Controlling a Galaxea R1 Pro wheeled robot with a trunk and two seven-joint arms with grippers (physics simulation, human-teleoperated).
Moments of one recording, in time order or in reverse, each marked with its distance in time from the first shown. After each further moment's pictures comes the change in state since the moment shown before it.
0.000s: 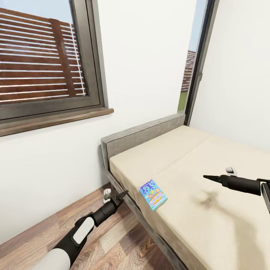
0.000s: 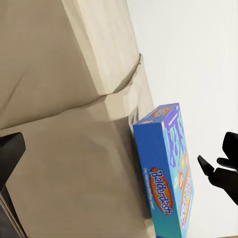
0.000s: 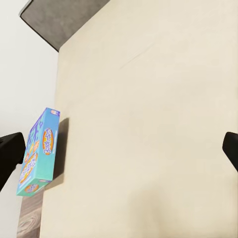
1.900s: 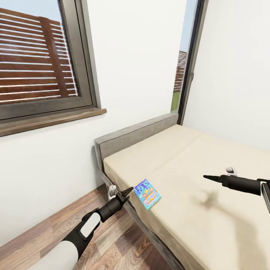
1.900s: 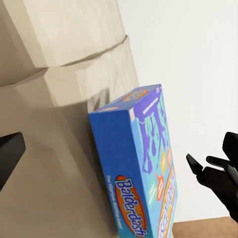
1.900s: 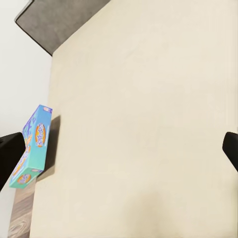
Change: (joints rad) left arm -0.059 -0.050 -0.004 0.067 -0.002 0.003 -0.014; right arm 0.001 0.000 0.000 -0.003 0.000 -0.032 0.007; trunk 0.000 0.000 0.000
